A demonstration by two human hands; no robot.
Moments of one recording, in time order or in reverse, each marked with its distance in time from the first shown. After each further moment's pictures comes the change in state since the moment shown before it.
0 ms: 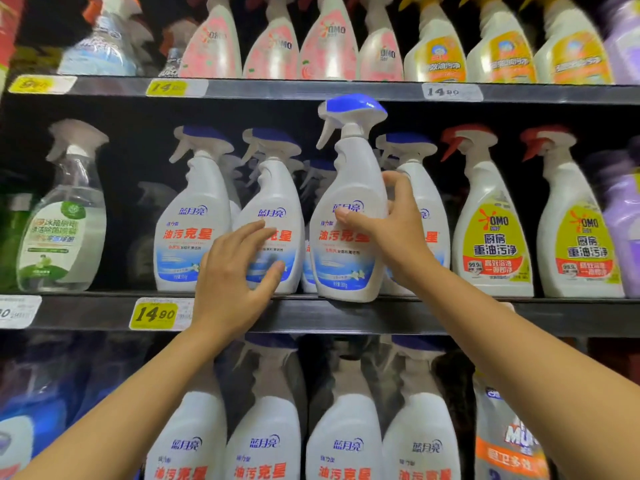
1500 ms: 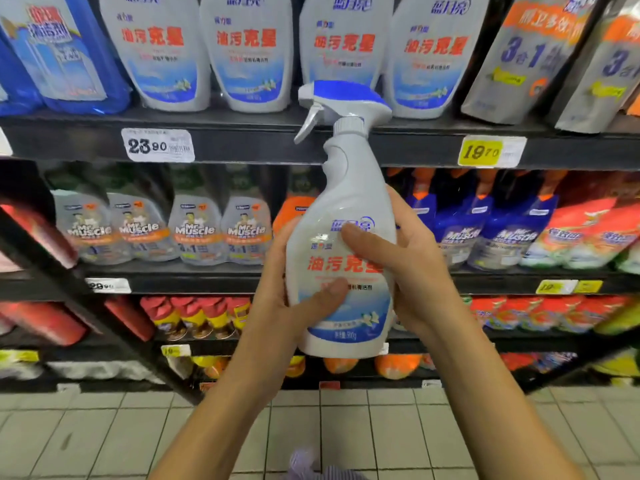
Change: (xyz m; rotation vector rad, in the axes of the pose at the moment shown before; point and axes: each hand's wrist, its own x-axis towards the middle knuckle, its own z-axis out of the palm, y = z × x) left_hand -0.380 0.163 -0.090 -1.154 -0.550 -1.271; right_hand -0.423 0.031 -0.037 0.504 -0.205 0.977
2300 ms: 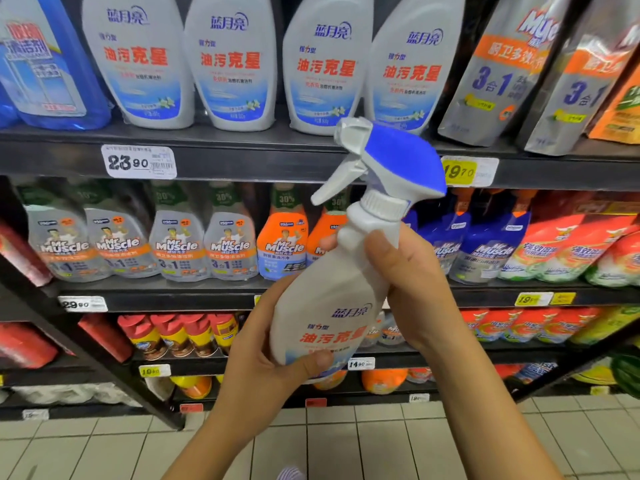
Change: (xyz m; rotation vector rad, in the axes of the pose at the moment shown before) left_hand -0.016 -0.029 -0.010 0.281 0.028 0.157; right_hand -0.007 -0.017 -0.009 -0.152 0.003 -0.089
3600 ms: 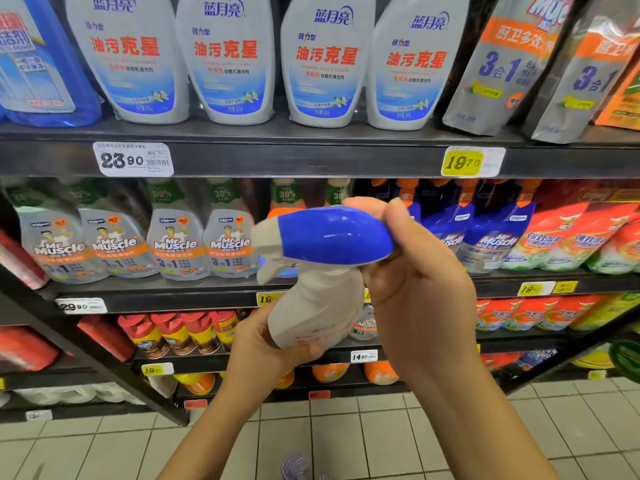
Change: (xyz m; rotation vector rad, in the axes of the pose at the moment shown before) left_hand 0.016 -0.045 -0.015 0.193 0.093 -0.206; right_hand -0.015 -0.015 0.035 0.373 0.169 -0.022
